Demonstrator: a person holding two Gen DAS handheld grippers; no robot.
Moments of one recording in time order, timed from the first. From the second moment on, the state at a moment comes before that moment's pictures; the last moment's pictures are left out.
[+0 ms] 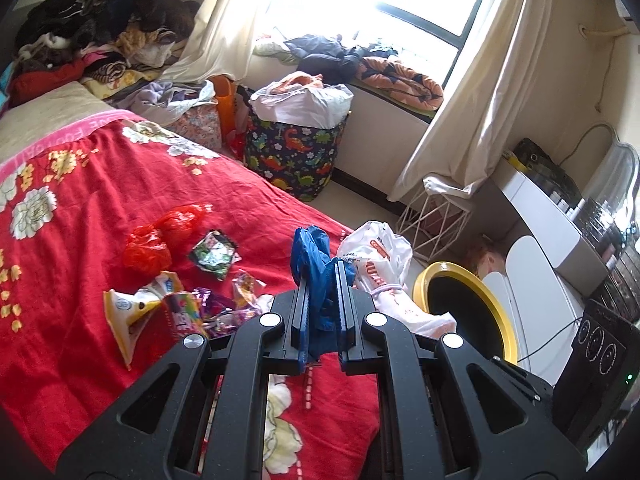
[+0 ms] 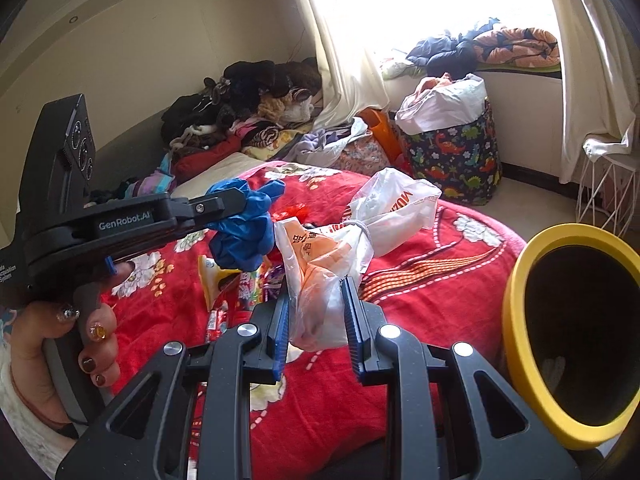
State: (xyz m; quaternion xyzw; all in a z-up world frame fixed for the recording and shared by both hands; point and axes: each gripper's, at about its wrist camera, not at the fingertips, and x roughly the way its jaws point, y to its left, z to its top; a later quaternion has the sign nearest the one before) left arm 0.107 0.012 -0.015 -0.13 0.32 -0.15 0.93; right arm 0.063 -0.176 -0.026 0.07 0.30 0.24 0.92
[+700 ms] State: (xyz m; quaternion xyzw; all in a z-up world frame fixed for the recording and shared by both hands) left arm 0.100 -0.037 -0.006 -0.11 0.31 -0.19 0.92; right arm 0.061 -0.241 -0.023 0.12 0.28 0.16 0.94
